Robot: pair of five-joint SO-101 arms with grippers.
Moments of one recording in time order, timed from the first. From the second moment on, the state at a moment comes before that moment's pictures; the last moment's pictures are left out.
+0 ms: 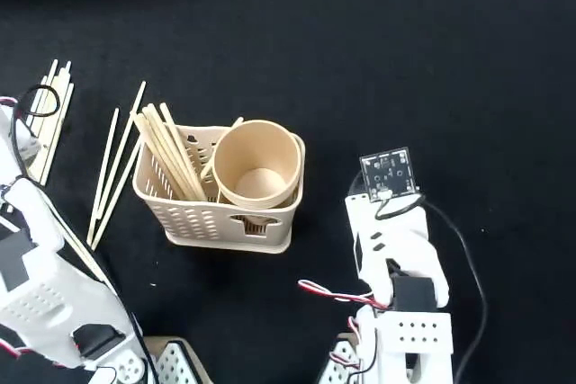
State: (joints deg) left arm -40.8 11.6 -2.9 72.0 5.2; right arm 1.3 -87.6 92.2 36.8 16.6
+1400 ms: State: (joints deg) left arm -48.3 29.1 -5.8 70.0 6.1; right arm 1.3 -87.6 92.2 36.8 16.6
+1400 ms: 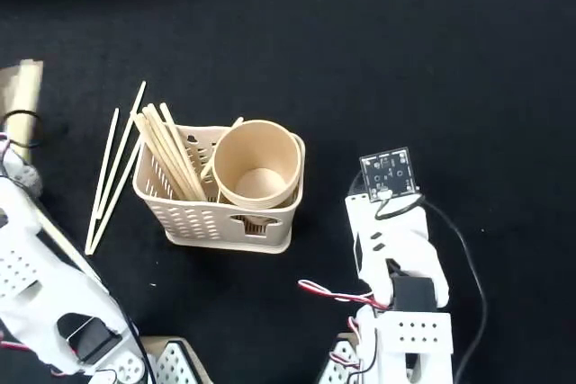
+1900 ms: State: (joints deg) left arm -48.4 29.5 -15.0 84.7 6.7; right arm 1.3 -87.6 92.2 36.8 16.6
